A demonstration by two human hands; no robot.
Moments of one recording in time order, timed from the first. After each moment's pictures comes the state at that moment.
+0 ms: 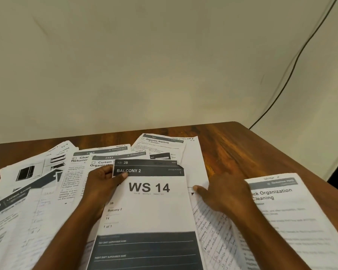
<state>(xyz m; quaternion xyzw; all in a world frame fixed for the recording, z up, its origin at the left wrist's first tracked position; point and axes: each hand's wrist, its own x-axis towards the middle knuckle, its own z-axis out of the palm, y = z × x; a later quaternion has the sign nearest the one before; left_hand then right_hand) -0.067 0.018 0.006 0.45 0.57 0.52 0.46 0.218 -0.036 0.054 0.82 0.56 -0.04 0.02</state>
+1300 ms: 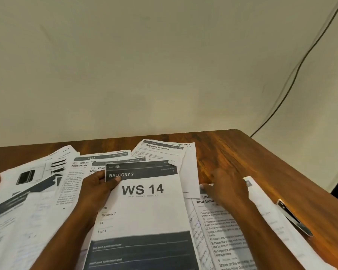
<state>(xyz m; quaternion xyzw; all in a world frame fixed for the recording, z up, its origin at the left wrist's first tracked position) -0.074 0.024 0.007 0.44 0.59 0.52 0.44 0.253 0.006 0.038 0.78 0.60 -0.05 -0.15</state>
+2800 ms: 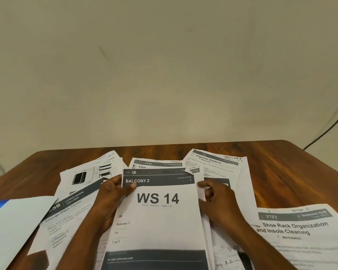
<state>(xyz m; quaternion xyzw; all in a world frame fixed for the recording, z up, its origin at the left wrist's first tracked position) -0.149 0.013 0.016 0.39 0.51 0.56 0.53 0.139 0.023 0.003 0.60 0.63 -0.29 -0.40</state>
